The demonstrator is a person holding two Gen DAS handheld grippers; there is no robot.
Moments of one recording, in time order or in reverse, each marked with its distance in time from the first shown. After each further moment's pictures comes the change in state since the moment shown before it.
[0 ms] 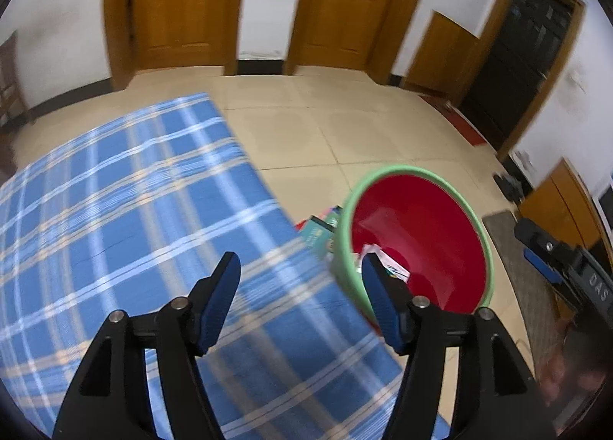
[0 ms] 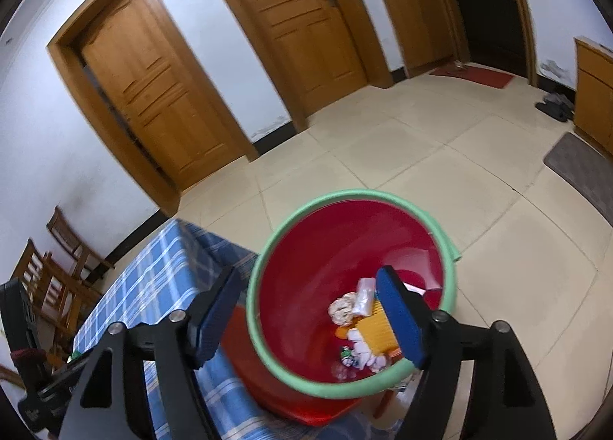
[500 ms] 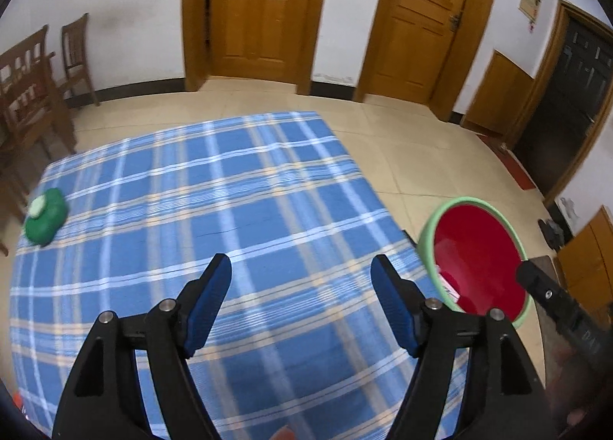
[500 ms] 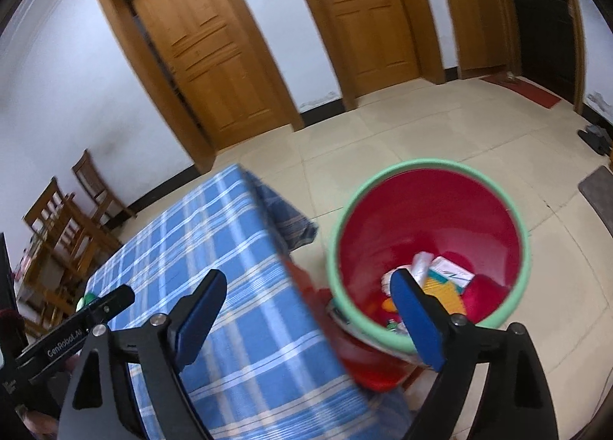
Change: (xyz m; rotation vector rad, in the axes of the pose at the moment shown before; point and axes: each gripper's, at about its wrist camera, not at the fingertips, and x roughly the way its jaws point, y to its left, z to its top) left arm -0.062 0.073 -0.026 -0.135 -0.100 0.205; right arm 0.005 0.084 -0.049 -0.171 0.083 0.105
